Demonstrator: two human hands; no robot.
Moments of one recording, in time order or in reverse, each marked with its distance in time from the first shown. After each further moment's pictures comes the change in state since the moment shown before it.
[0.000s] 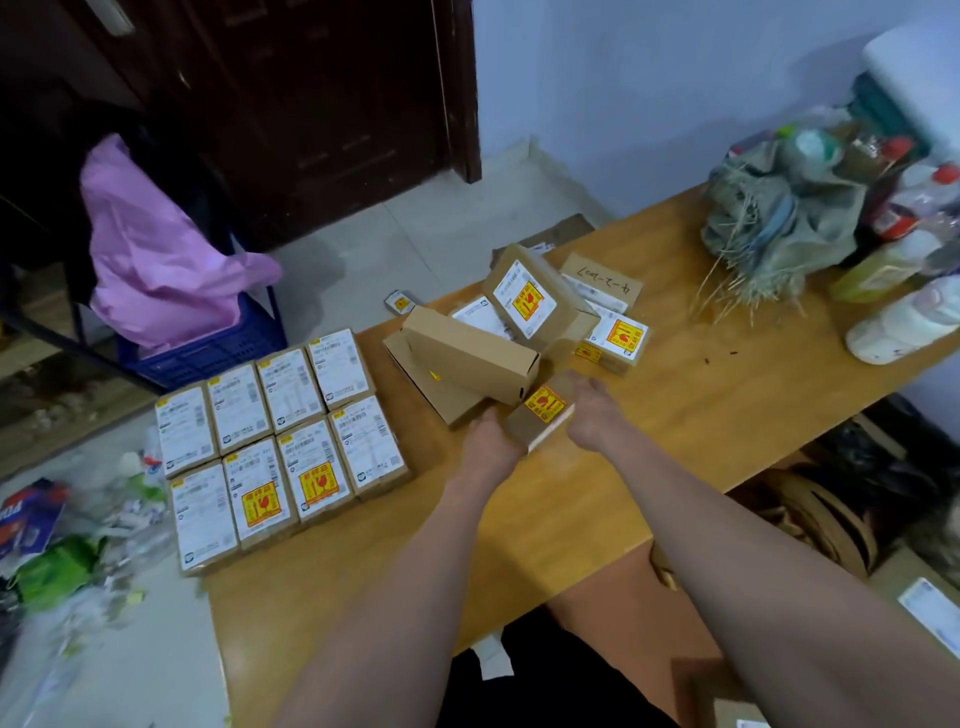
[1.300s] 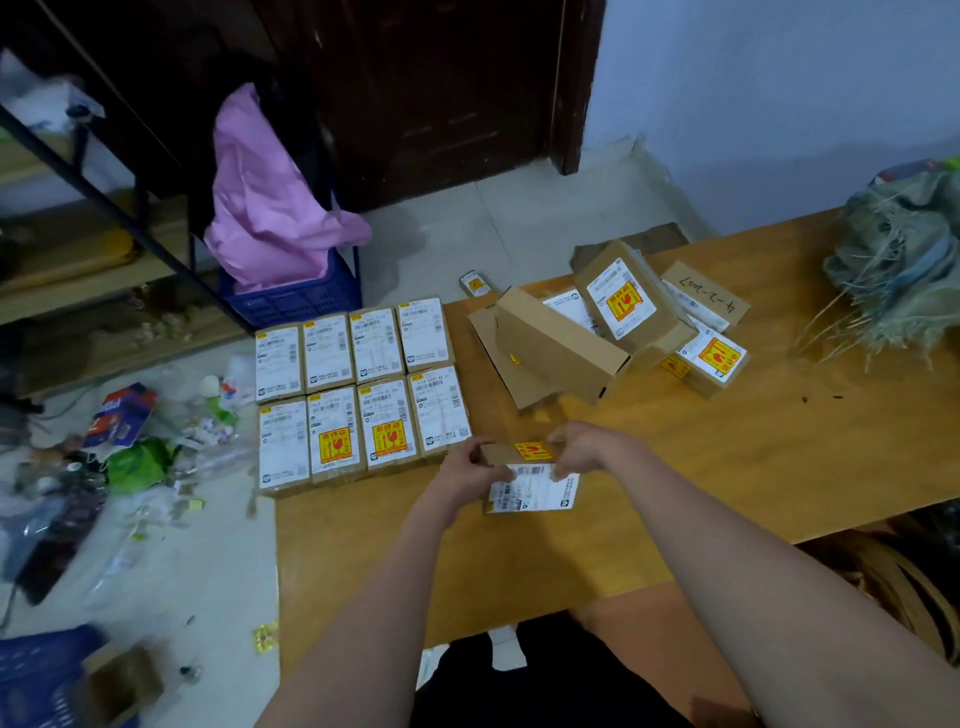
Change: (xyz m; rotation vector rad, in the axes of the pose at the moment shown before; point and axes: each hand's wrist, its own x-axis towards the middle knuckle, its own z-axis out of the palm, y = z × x) left_hand -0.046 -0.120 -0.049 -0.655 -0.054 -0.243; right_hand -0.016 -0.083 0.052 -0.377 -0.489 -0.199
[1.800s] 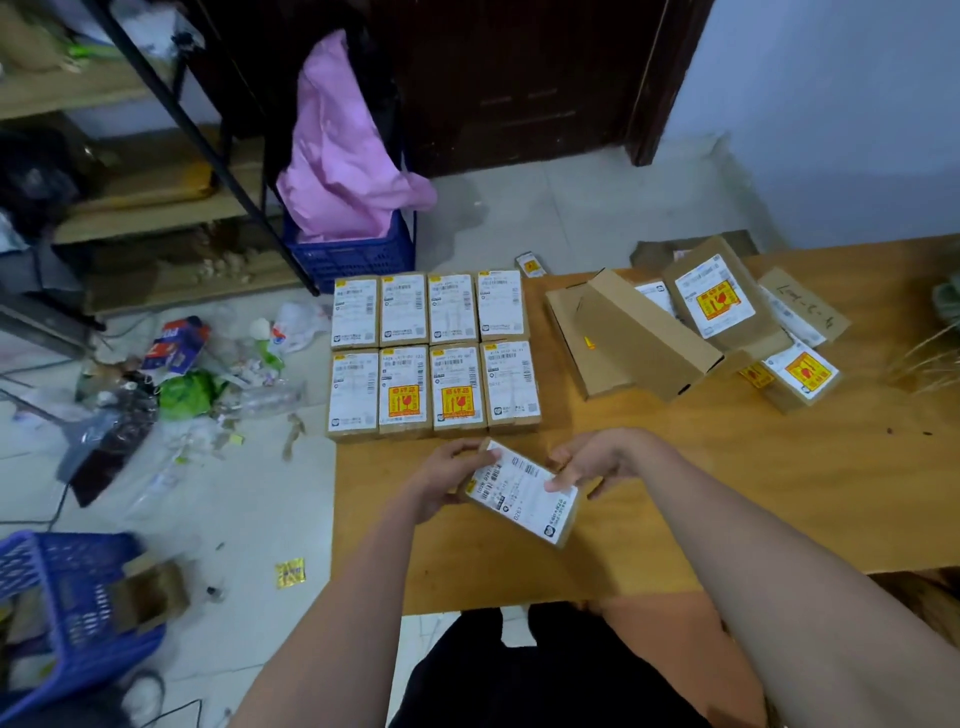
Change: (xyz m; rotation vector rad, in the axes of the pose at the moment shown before) left_hand -0.040 -0.055 -0.094 -0.186 -0.038 -0.136; right_hand -0.004 -0.071 0.032 0.315 -0.436 0.014
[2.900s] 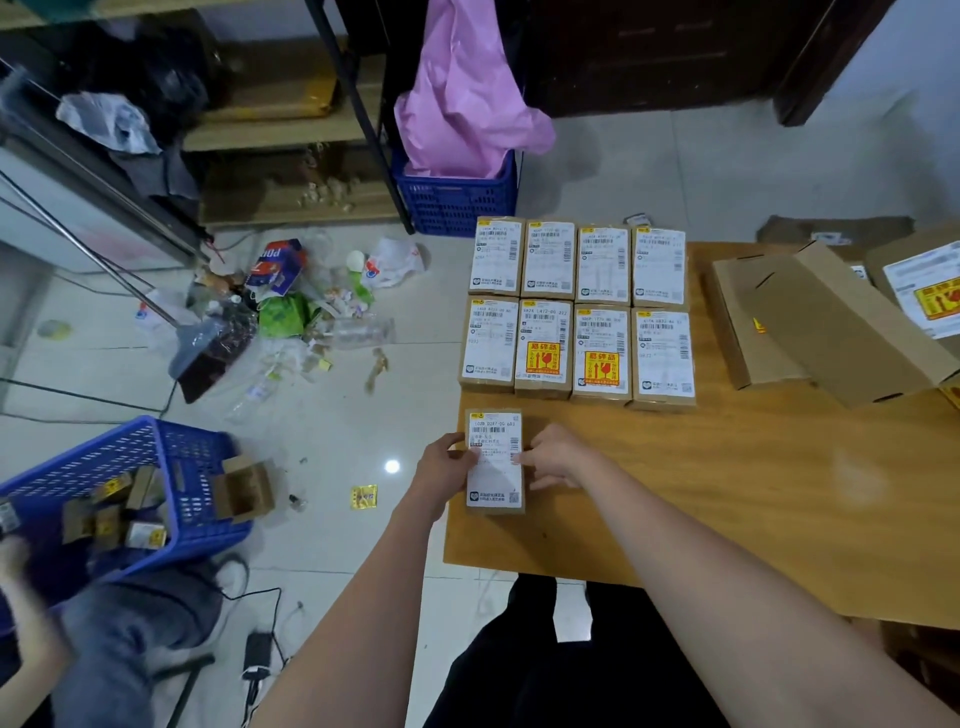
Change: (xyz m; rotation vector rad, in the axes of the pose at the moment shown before) left_hand -0.034 -0.106 -0.146 -0.125 0.422 -0.063; right_hand 0.091 -0.149 0.180 0.191 0.214 -0.084
